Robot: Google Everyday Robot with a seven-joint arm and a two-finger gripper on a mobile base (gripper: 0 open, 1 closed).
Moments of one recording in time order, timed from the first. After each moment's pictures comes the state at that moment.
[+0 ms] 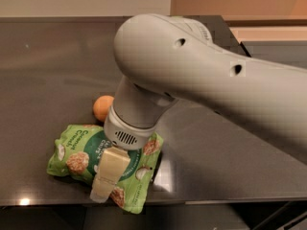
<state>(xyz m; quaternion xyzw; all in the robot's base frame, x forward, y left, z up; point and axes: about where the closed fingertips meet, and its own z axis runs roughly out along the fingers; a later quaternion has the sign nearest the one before) 0.369 0.081 0.849 -0.63 0.75 0.15 0.13</state>
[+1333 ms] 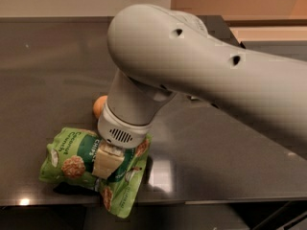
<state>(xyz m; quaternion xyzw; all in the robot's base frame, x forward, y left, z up) 0.362 0.088 0.859 -0.64 0.74 0.17 0.13</state>
